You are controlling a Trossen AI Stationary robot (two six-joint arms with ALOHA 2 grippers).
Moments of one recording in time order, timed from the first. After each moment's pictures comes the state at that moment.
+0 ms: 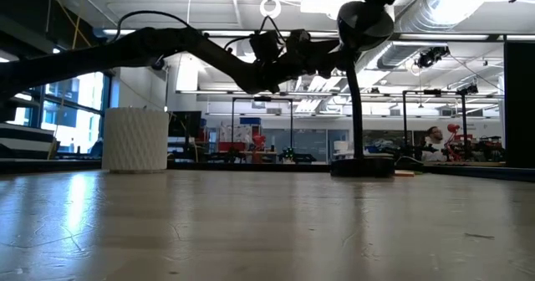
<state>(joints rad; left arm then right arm) 0.60 2.65 2.36 0.83 1.21 -0.45 -0.30 1.31 1.41 -0.83 0.89 -0.42</state>
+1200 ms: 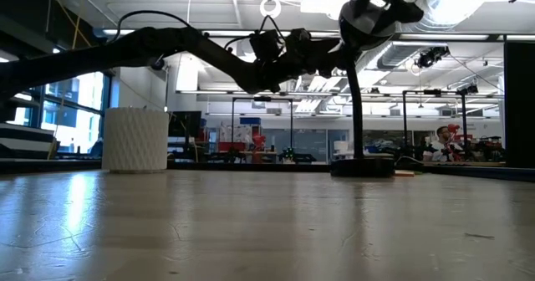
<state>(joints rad) 0.60 2.65 2.36 0.84 1.22 -0.47 -0.25 1.29 1.41 -0.92 0.87 -1.22</state>
